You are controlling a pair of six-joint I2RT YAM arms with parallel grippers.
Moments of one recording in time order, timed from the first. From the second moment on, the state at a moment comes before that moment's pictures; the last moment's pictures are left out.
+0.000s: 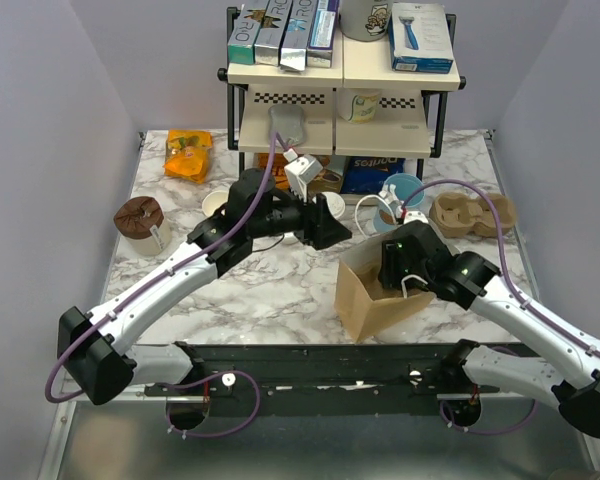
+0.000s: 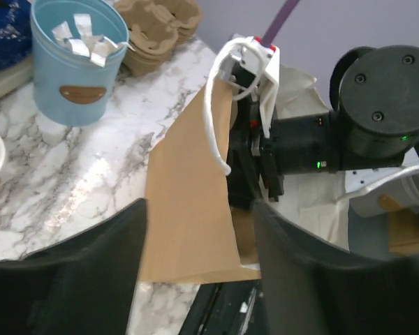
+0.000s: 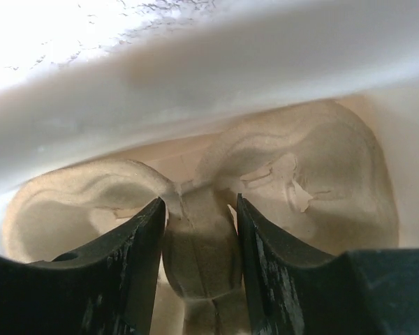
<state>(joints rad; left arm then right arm) -0.73 1.25 1.15 -0.13 0.48 -0.44 0.75 0.98 0.87 -0.77 0.25 0.51</state>
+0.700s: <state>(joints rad) -0.92 1.47 1.30 -0.29 0.30 -0.33 0.75 0.96 0.89 -0.86 0.21 0.58</state>
